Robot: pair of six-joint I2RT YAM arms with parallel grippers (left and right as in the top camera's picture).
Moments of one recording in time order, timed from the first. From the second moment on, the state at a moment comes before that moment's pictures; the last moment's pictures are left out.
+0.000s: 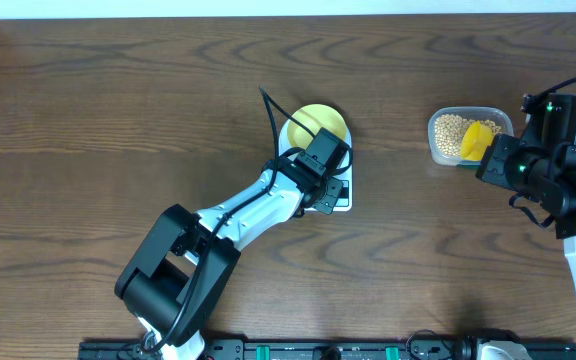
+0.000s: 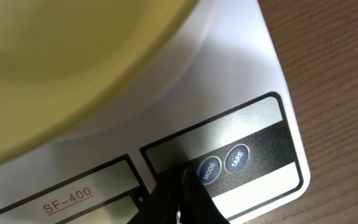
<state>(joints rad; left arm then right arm) -0.67 1.85 1.11 -0.45 0.01 -0.23 -0.02 1.19 1.31 -1.09 -0.08 0.33</state>
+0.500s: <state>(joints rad) -0.67 1.85 1.11 -0.45 0.00 -0.23 -0.02 1.19 1.31 -1.10 -0.08 0.33</state>
